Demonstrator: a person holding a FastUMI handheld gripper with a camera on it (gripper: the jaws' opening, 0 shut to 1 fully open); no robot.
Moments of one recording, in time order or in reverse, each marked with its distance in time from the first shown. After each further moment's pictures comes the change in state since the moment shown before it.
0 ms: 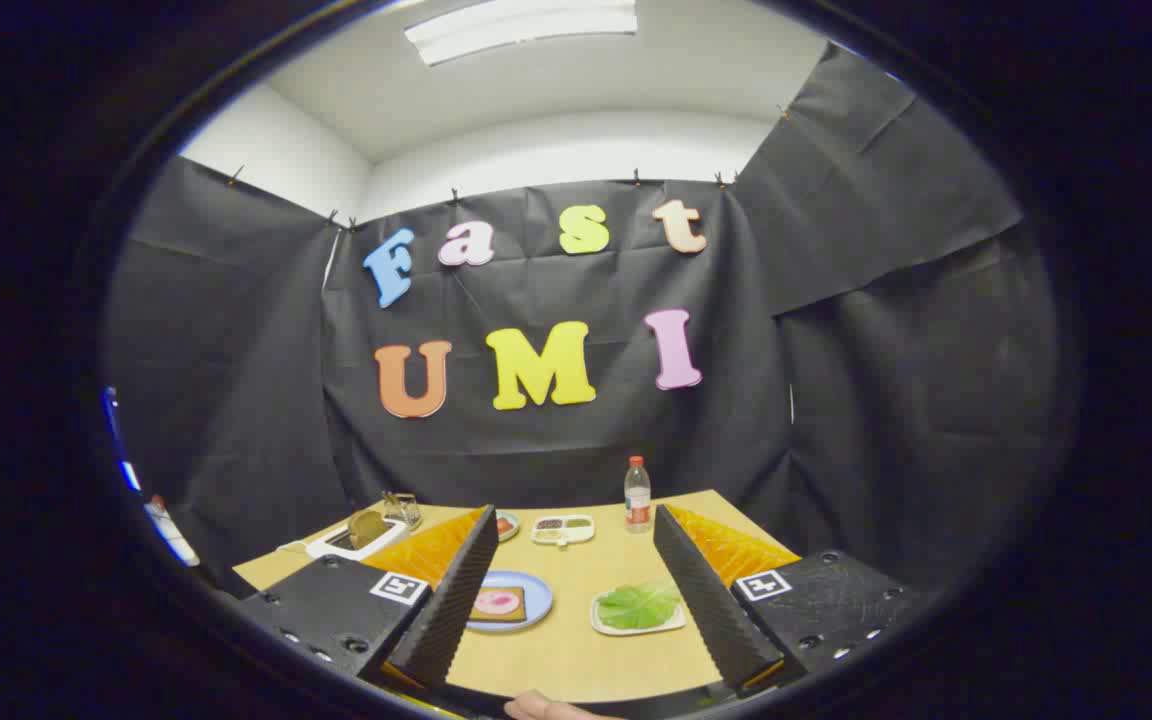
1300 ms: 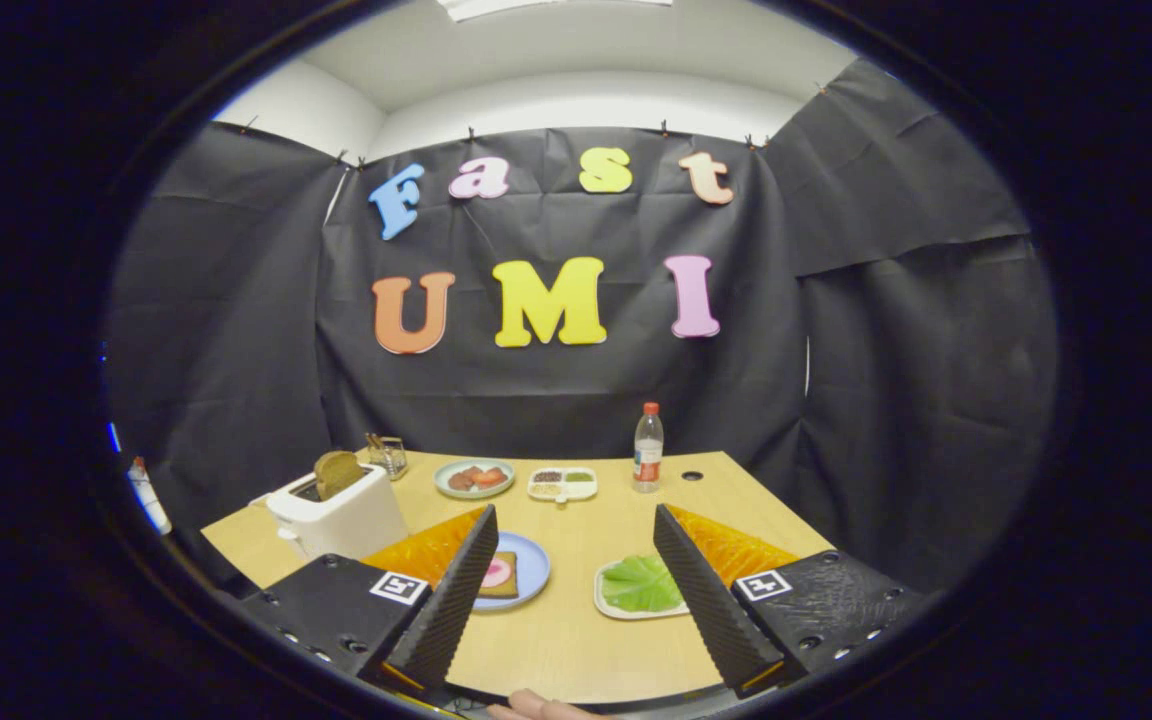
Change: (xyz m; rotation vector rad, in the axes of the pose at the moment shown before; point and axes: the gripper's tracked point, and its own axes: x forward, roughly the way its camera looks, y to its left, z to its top) arm 0.085 0.006 -0.086 -0.065 0.176 -0.016
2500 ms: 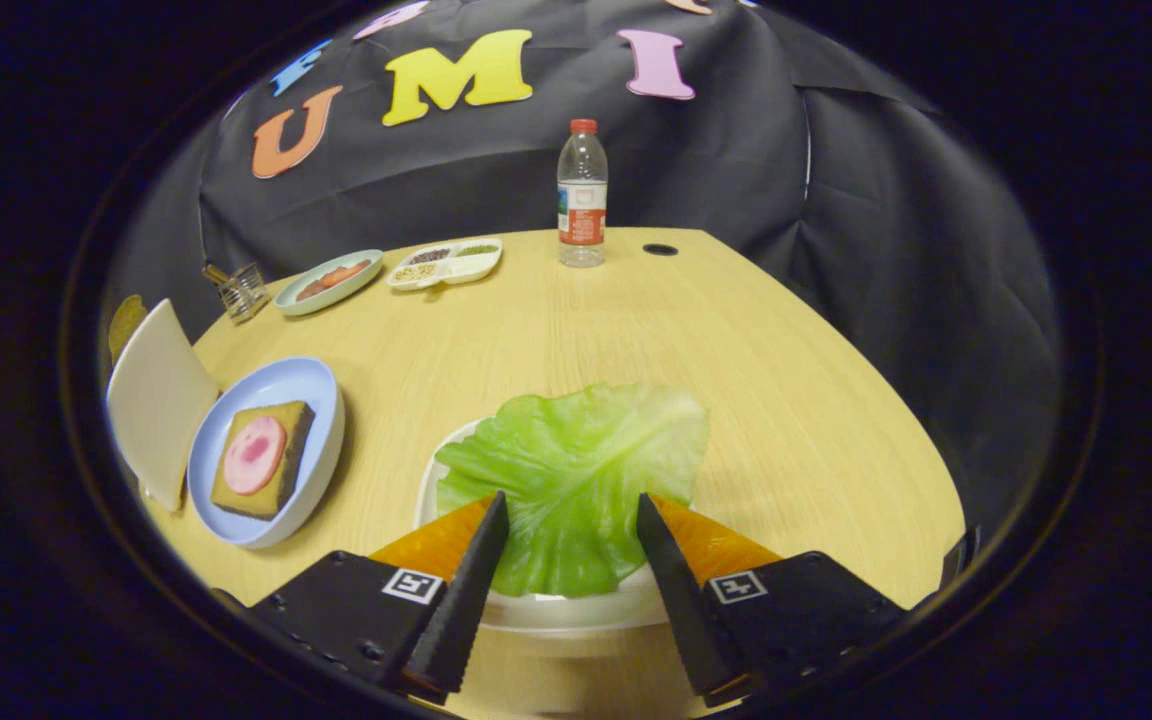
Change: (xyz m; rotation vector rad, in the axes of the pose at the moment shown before) arm 0.189 -0.097 -0.211 0.056 0.599 -0.146
